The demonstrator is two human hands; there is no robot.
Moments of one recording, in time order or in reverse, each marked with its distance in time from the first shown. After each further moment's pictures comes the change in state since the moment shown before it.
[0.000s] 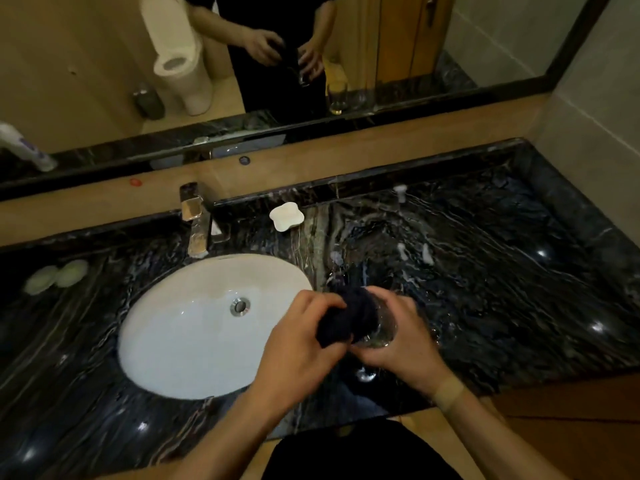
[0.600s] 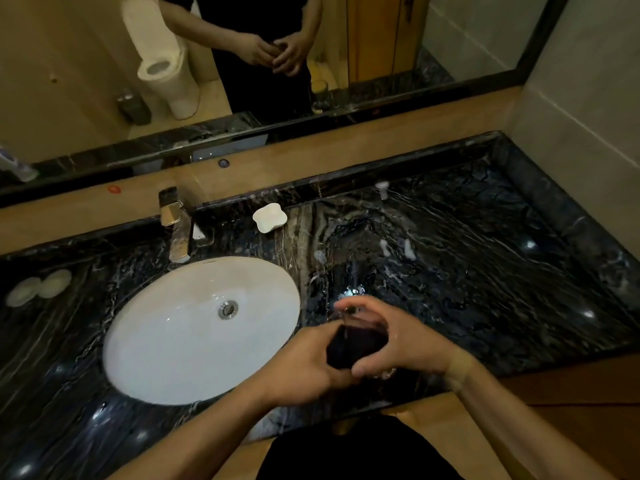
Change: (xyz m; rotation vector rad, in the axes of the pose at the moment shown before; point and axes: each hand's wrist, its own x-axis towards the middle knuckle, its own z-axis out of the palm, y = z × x) left_hand 0.011 0.016 0.021 -0.308 -0.510 -0.132; right_hand 0.005 -0.002 -0.046 0.334 -0.542 0.112
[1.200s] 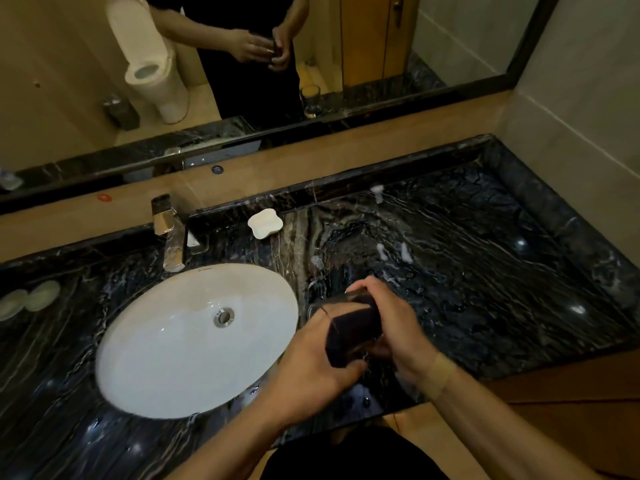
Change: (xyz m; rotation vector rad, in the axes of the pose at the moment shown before) left_hand -0.005 0.014 0.004 -0.081 0.285 0.166; right_hand 0.023 -0.030 0.029 0.418 0.618 0.199
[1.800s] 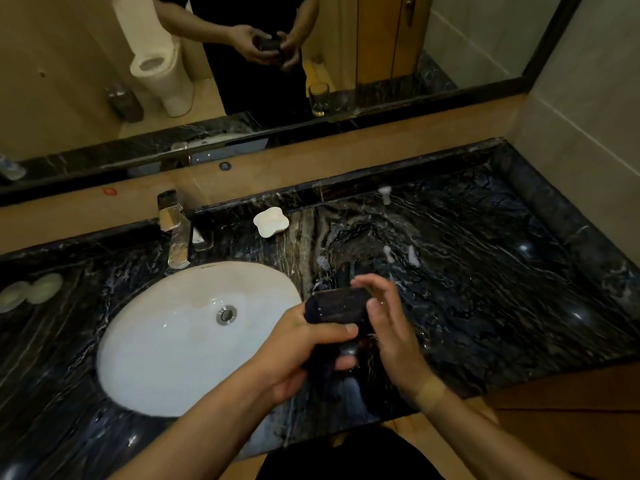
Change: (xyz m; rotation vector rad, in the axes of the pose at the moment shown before) left_hand 0.017 0.011 -0.026 -0.755 -0.016 -0.503; right_hand 0.000 0.027 0.005 -0.094 -0.071 -0.510
